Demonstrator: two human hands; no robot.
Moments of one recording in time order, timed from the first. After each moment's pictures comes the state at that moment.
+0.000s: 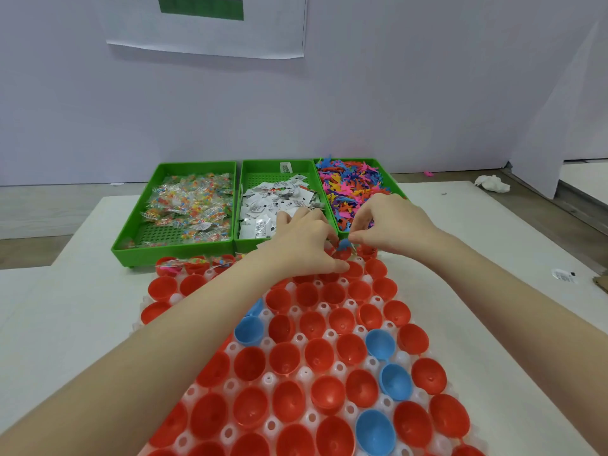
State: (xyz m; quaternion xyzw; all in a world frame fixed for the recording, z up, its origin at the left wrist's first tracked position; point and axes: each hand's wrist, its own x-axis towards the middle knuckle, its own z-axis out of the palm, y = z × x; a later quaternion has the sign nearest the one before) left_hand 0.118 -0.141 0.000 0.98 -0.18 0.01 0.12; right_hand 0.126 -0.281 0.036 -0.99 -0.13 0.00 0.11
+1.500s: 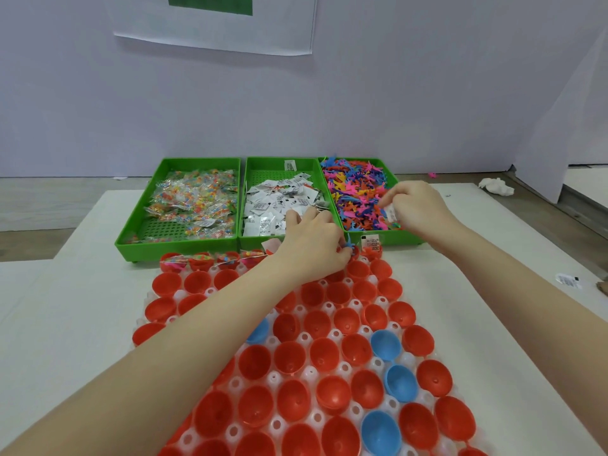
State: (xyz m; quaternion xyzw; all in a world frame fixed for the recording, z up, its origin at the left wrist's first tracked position) left_hand 0.118 -0.150 -0.013 0.98 -0.16 0.09 0.12; right_hand 0.144 -0.298 0.035 -0.93 -0.02 -0.07 0.35
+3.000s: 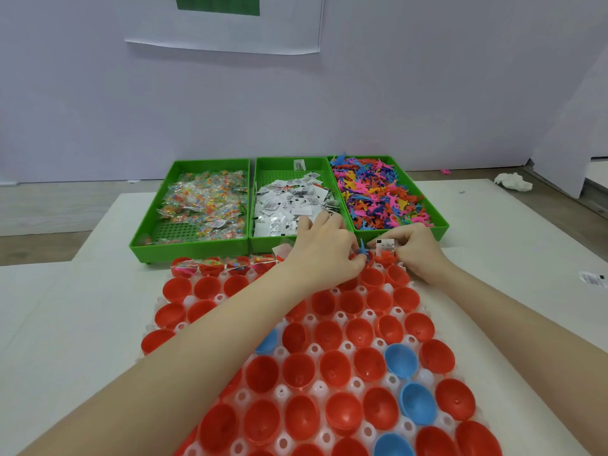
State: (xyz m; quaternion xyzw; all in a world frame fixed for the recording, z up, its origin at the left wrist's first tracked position) left_hand 0.108 -0.150 -0.015 0.97 -0.17 0.09 0.14; right_hand 0.159 -0.319 -0.049 -0.88 -0.11 -0.03 0.47
